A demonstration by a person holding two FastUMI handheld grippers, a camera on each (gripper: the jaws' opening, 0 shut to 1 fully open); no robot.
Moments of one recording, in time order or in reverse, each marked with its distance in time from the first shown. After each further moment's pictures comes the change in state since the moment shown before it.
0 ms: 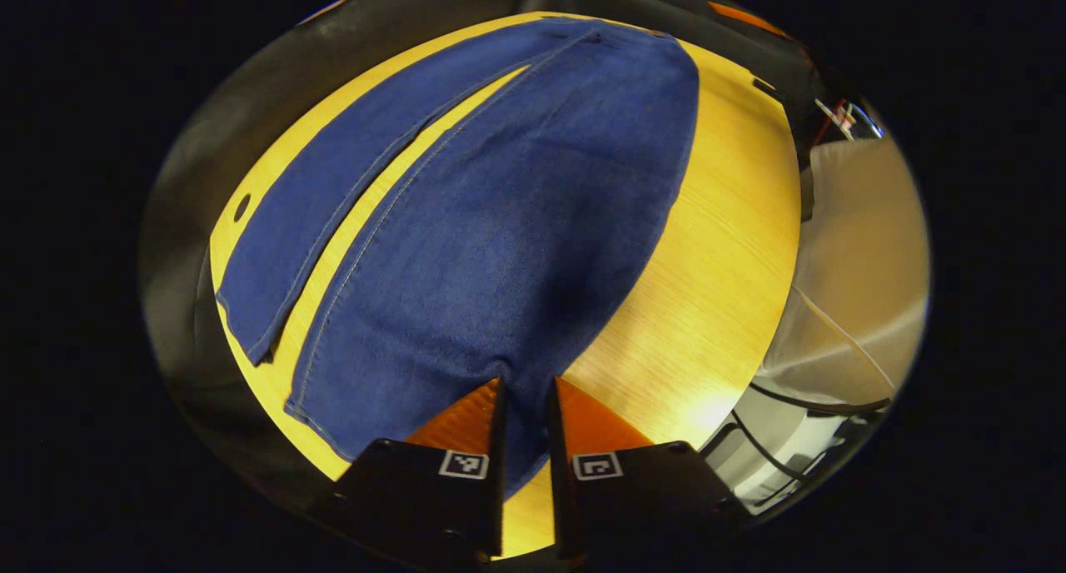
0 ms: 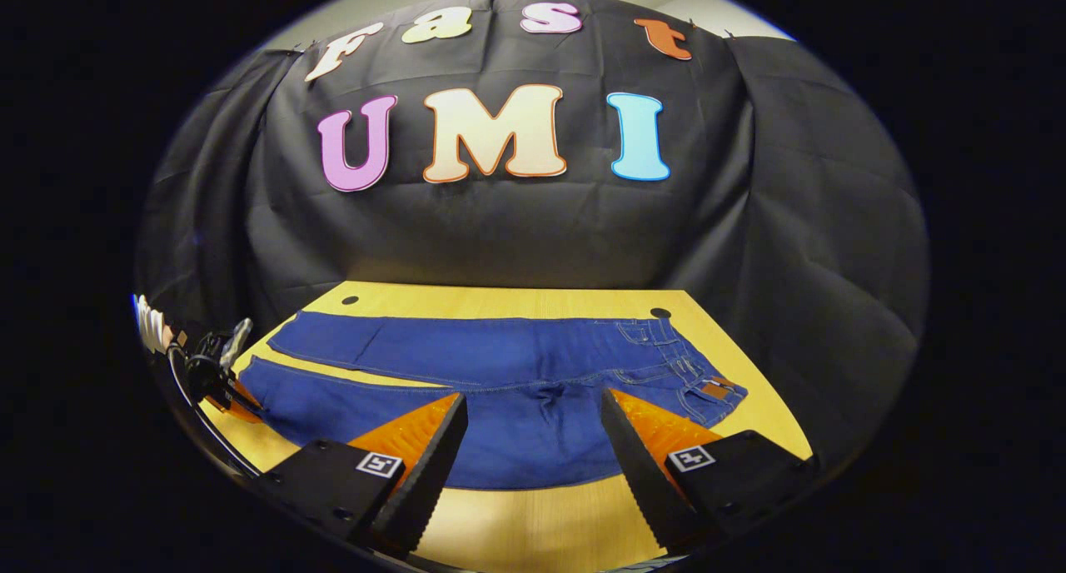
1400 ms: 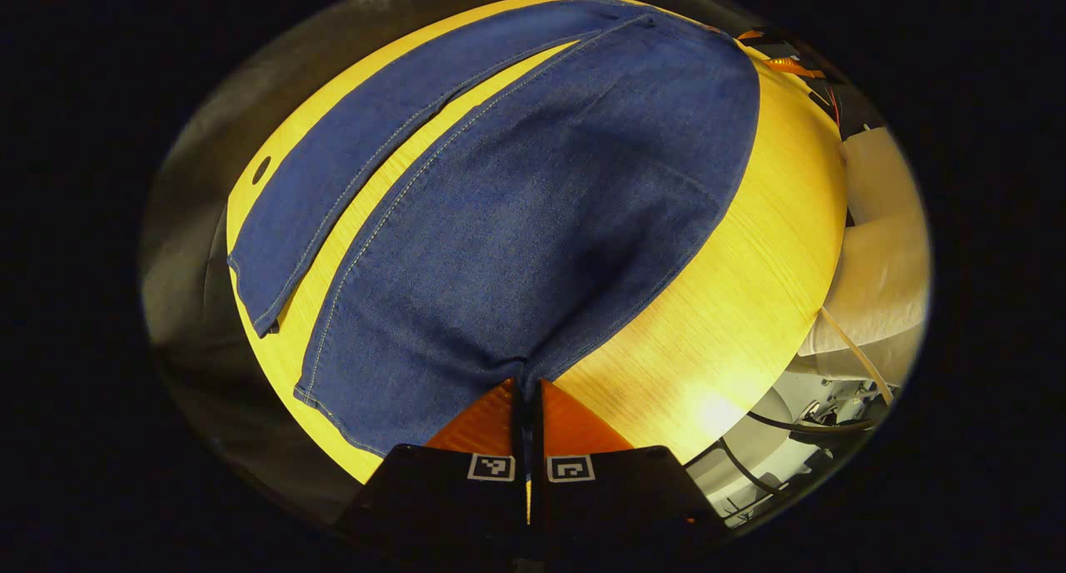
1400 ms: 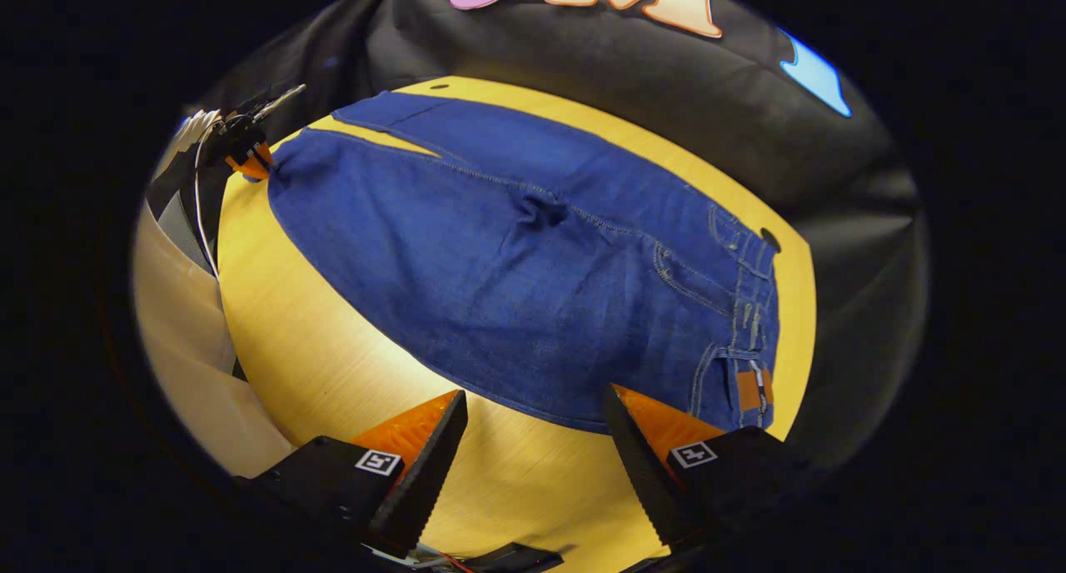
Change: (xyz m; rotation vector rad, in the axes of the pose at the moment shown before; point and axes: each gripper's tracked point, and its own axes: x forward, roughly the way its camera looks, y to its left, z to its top) left arm 0.005 0.002 0.002 -0.188 0.140 0.076; right arm 0.089 -0.120 -0.164 -0.530 0.632 0.430
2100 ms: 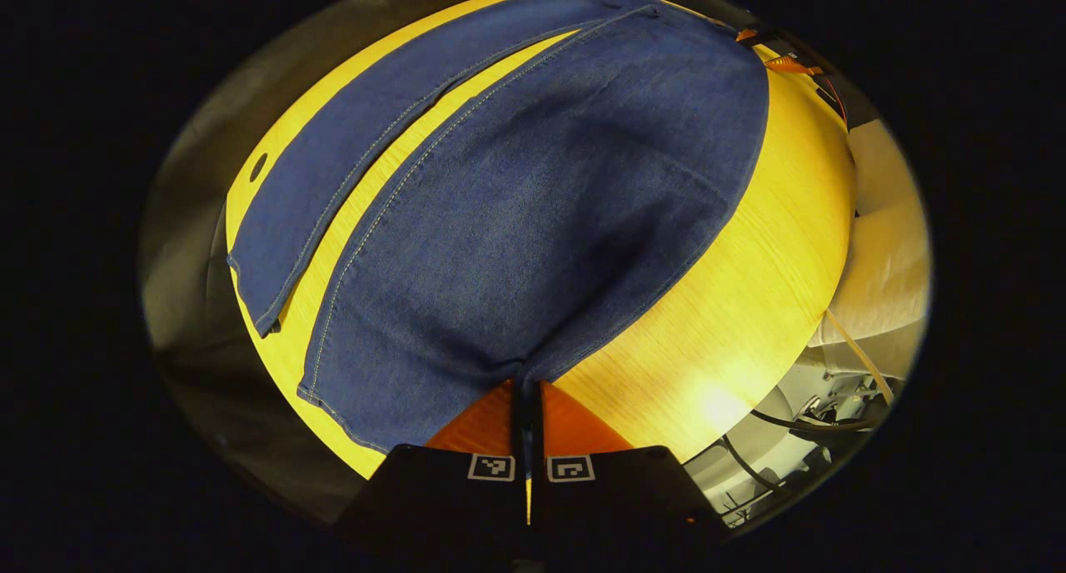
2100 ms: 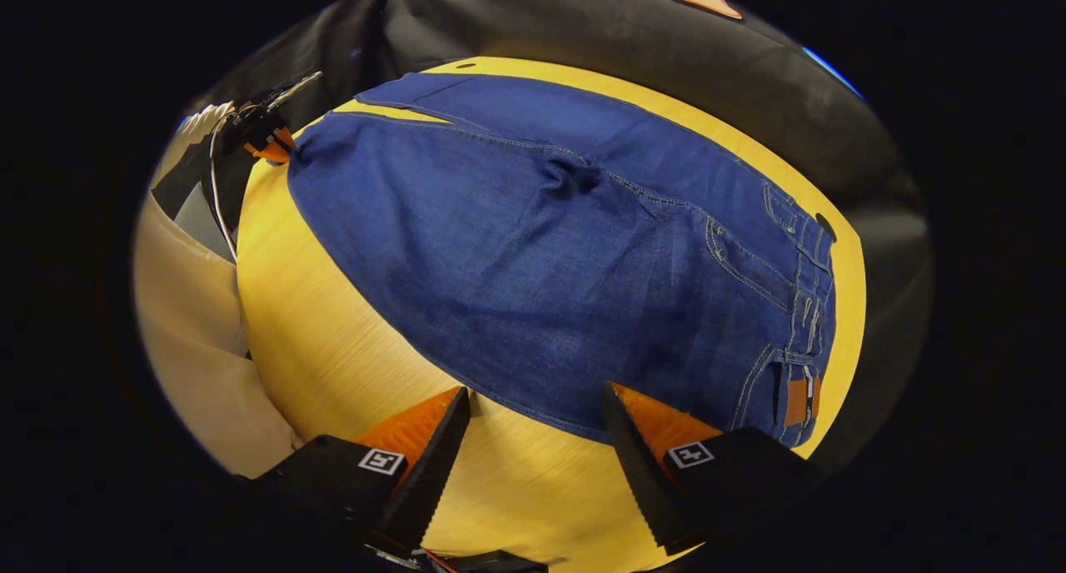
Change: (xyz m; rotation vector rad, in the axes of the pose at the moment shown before) left arm 0.000 0.000 0.000 -0.002 0.038 0.006; right arm 0.019 0.005 -0.009 -0.021 0.051 0.105
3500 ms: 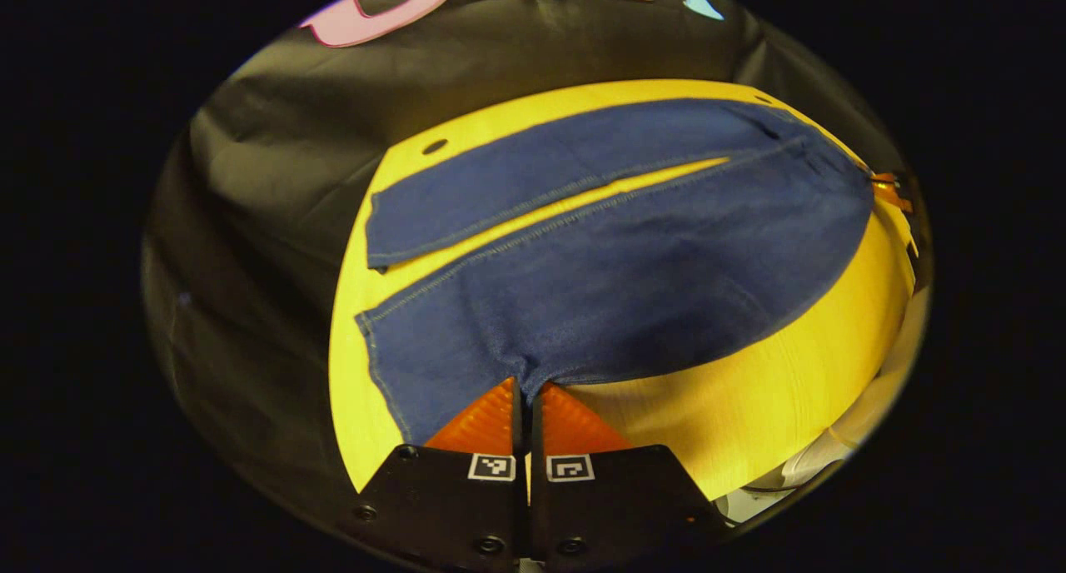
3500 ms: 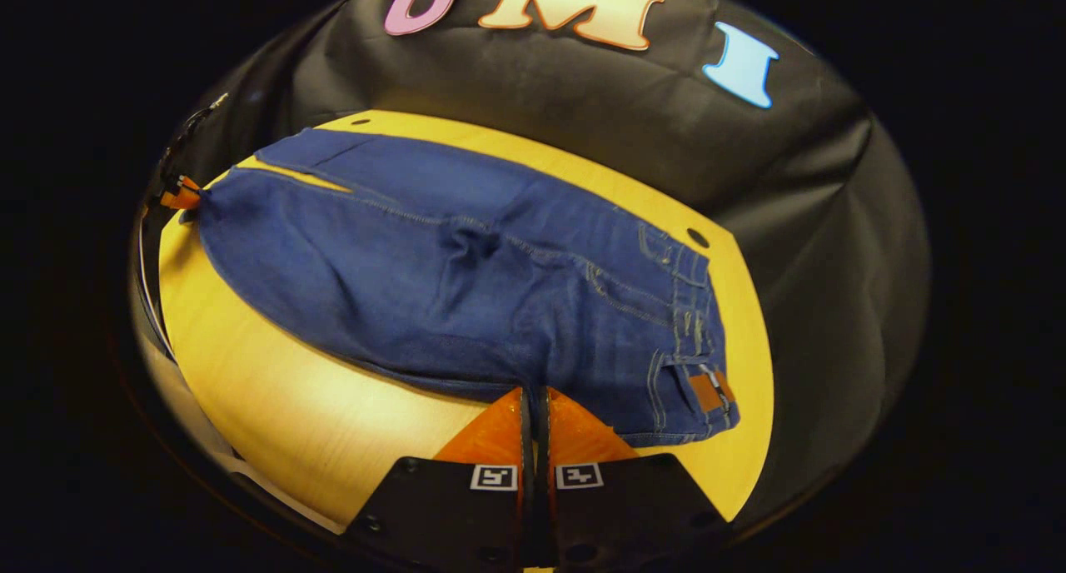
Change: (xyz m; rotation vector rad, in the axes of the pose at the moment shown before) left arm -0.049 0.034 0.023 -0.518 -0.400 0.350; right arm -0.046 -0.004 0.054 0.230 -0.258 -0.487
